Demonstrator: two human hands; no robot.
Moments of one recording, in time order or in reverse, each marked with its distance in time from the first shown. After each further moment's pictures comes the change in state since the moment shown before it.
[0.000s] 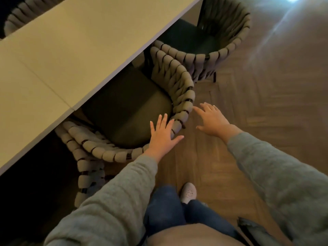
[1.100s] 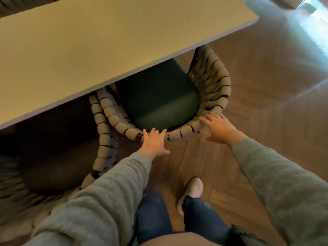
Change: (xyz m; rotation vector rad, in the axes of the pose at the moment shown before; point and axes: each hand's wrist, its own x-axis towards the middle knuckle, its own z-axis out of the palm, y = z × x) left_hand 0.481 0.246 -0.054 0.006 -0.275 -0.325; right_hand 0.371 0.460 -0.167 -0.372 -0.103 -0.378
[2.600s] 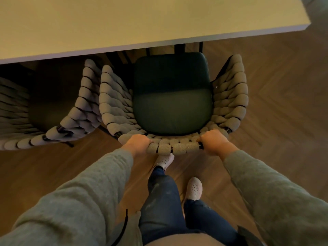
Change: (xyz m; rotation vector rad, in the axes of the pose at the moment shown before) left_hand 0.031 0.135 0.022 -0.041 -0.109 -0.249; right_hand 0.044 0.146 0.045 -0.255 -0.154 -0.561
